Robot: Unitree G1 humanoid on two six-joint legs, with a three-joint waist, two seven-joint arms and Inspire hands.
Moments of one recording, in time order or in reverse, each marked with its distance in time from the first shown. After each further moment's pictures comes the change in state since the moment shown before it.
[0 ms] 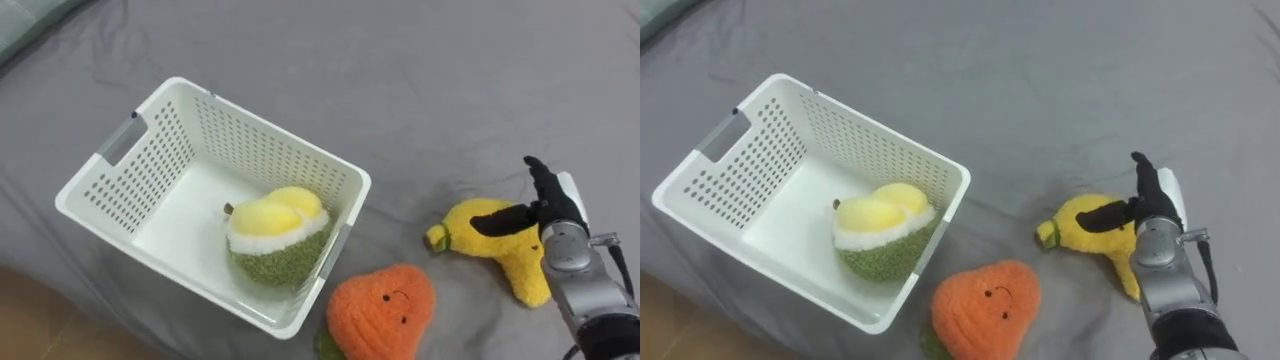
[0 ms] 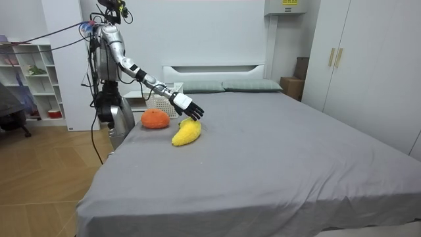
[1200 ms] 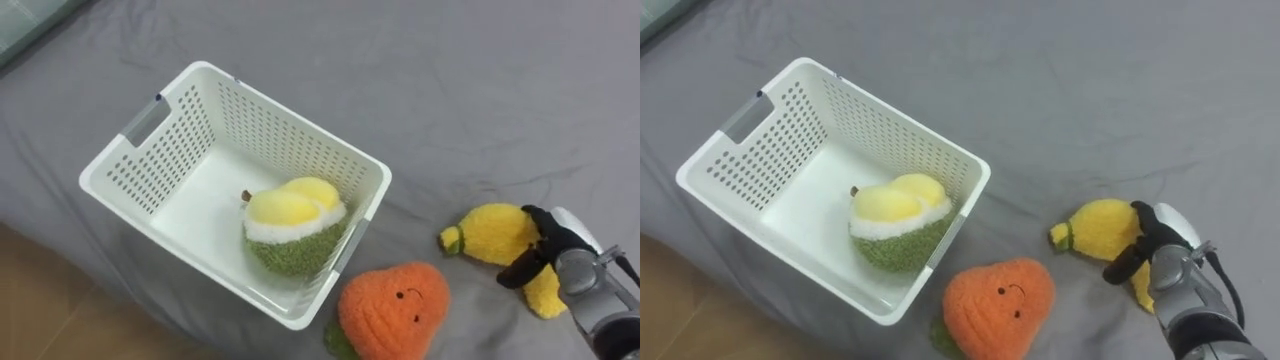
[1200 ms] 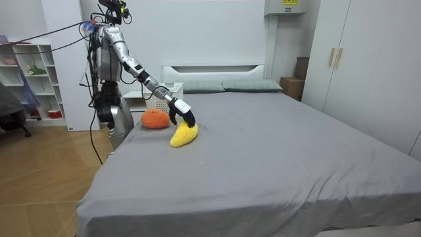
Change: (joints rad) left arm -0.091 0.007 -0.058 0.029 -0.071 -0.033 -0.031; right arm -0.035 -0.061 0.146 0.192 -0.253 -0.006 0.076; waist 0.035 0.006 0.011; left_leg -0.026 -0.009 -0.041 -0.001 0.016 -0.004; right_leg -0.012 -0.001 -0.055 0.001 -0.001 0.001
